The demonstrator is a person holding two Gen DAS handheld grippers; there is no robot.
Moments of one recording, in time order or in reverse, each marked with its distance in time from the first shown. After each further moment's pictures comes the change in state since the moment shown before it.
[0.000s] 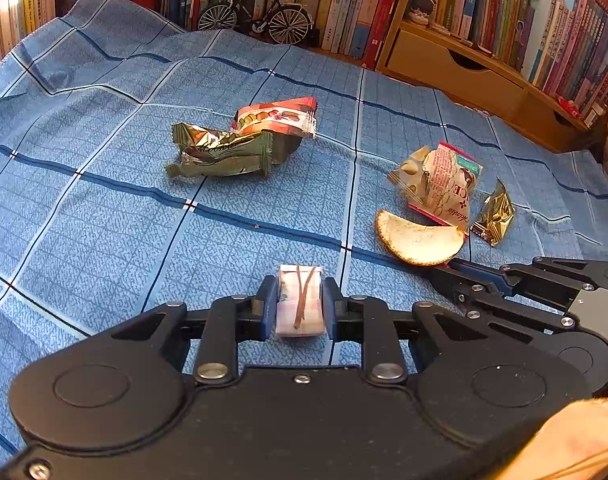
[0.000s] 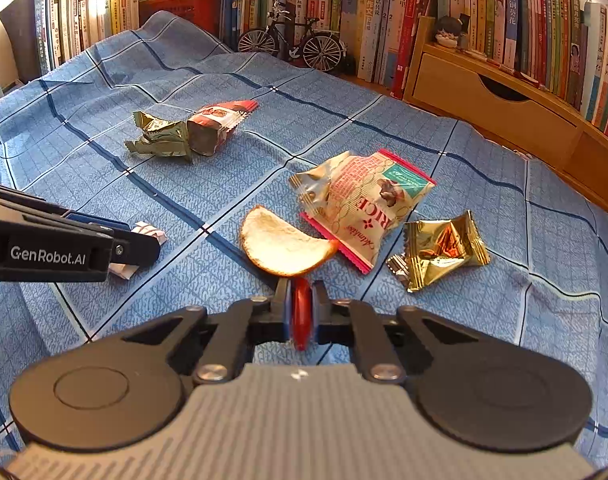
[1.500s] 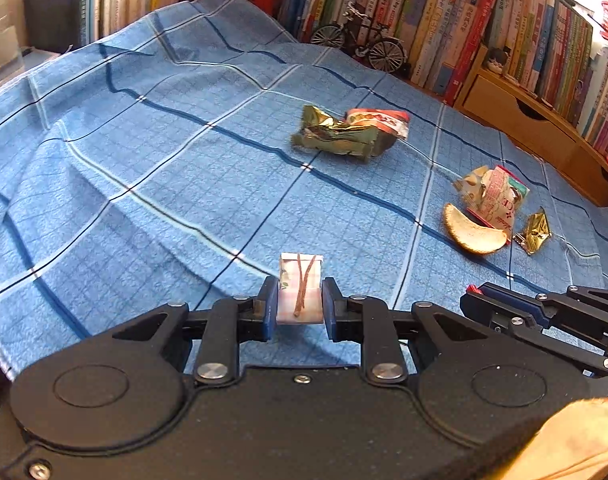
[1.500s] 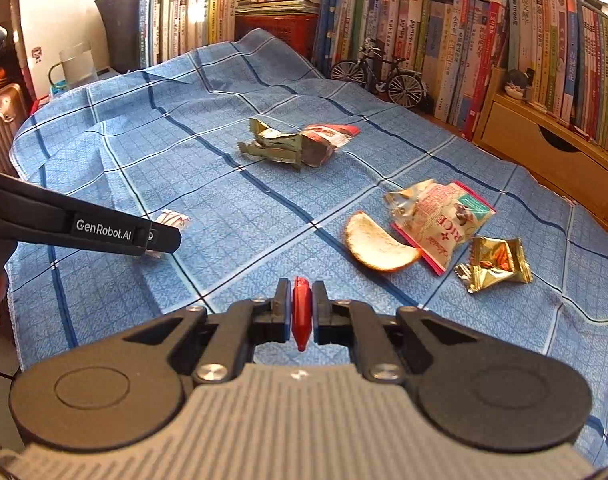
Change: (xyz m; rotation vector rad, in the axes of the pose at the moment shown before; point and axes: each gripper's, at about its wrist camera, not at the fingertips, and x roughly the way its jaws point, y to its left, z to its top) left arm -0.063 0.032 -0.061 -0.227 -0.095 0.179; right arm -0.048 0.037 -0.022 -0.167 -0.087 0.183
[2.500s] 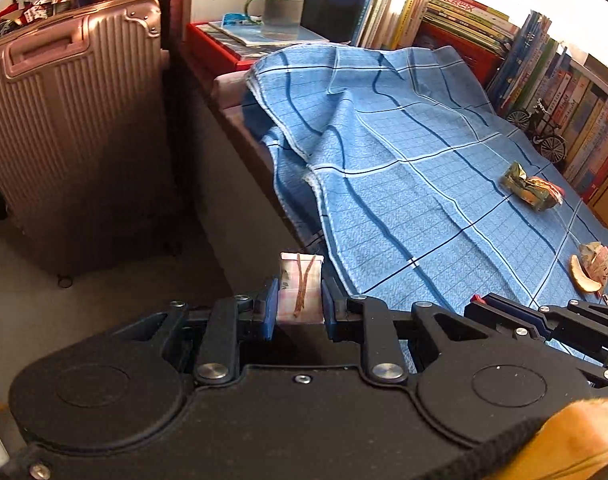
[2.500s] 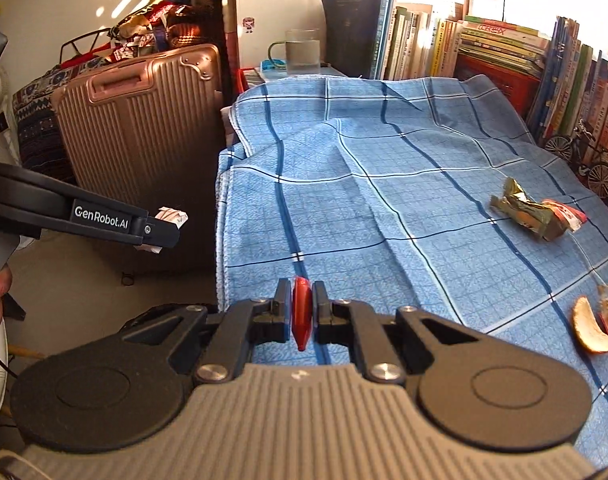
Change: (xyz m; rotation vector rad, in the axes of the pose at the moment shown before) left arm -0.132 0.108 -0.115 -0.424 -0.125 0.347; right arm -0.027 0.127 -0.009 -0.323 -0.057 0.423
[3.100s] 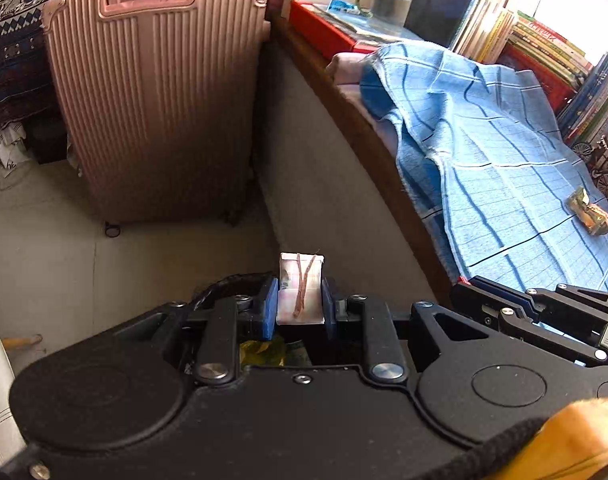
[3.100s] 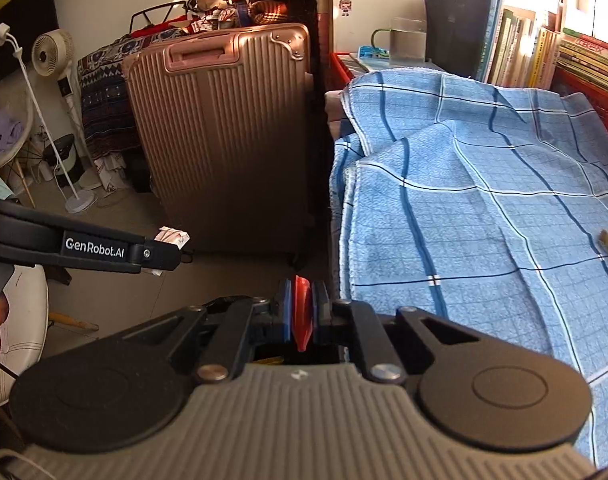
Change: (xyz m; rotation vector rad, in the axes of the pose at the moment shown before) left arm -0.017 0.075 -0.034 -0.169 0.025 0.121; right arm 0.037 0.064 0.010 -0.125 0.048 0.186
